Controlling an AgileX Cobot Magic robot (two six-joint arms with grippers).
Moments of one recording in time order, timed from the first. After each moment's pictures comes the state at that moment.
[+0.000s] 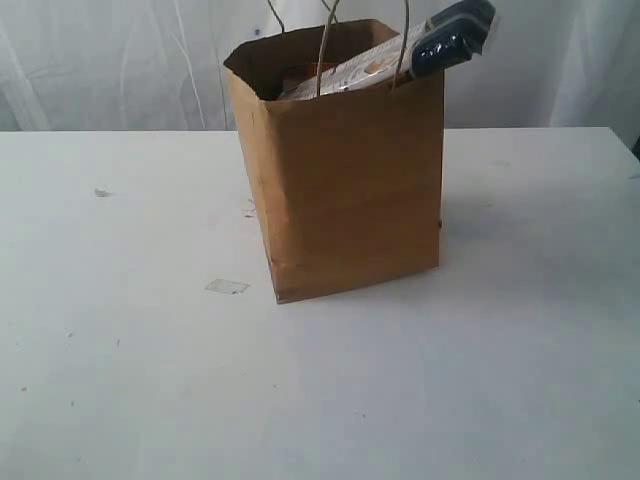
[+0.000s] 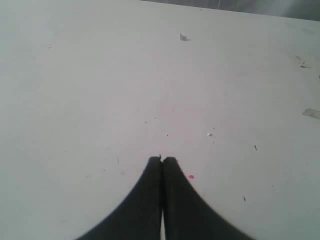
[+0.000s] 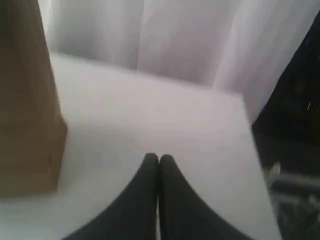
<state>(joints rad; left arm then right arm) 0.07 0.00 0.03 -0.11 0.39 0.00 0.01 0.78 -0.58 0.13 0.20 -0.28</state>
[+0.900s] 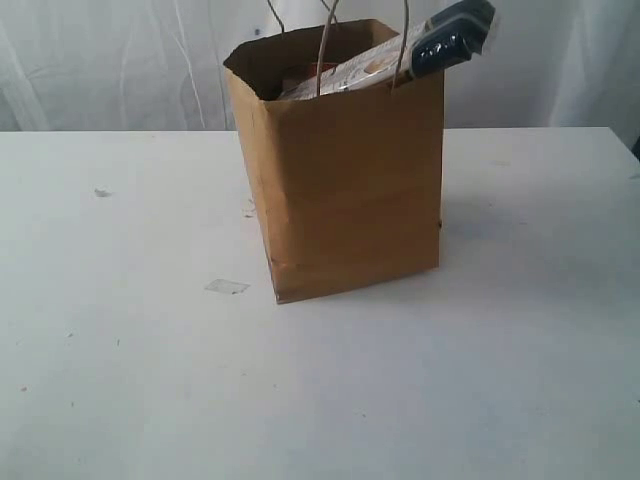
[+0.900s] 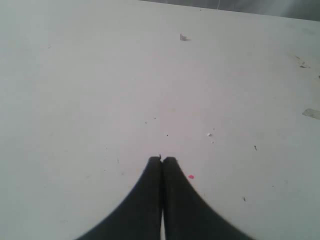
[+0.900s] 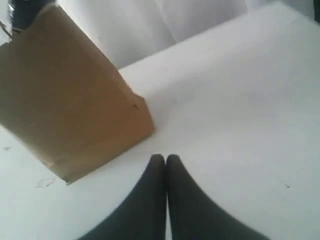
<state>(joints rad) 0.07 0.00 0.03 -0.11 0.39 0.00 0.01 0.01 -0.28 0.21 0.64 0.24</state>
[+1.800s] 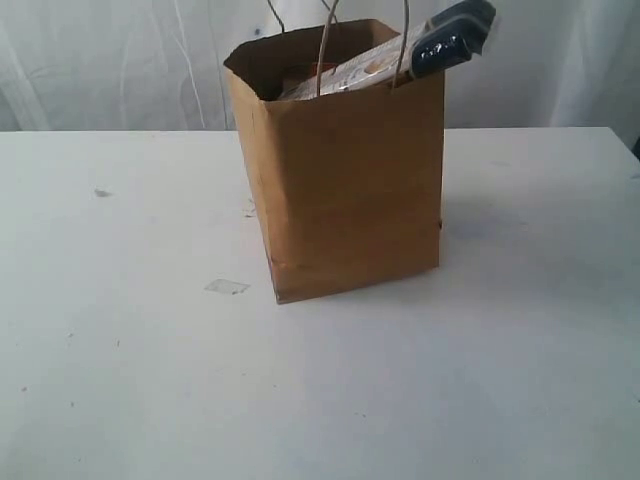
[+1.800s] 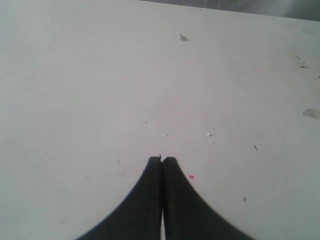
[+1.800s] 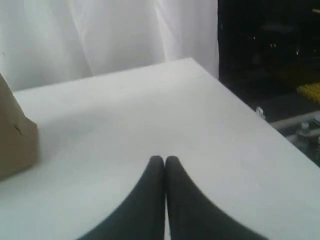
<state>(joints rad) 0.07 0.00 0.03 -0.11 0.39 0.00 -0.12 0.00 0.00 -0.16 0.27 0.26</state>
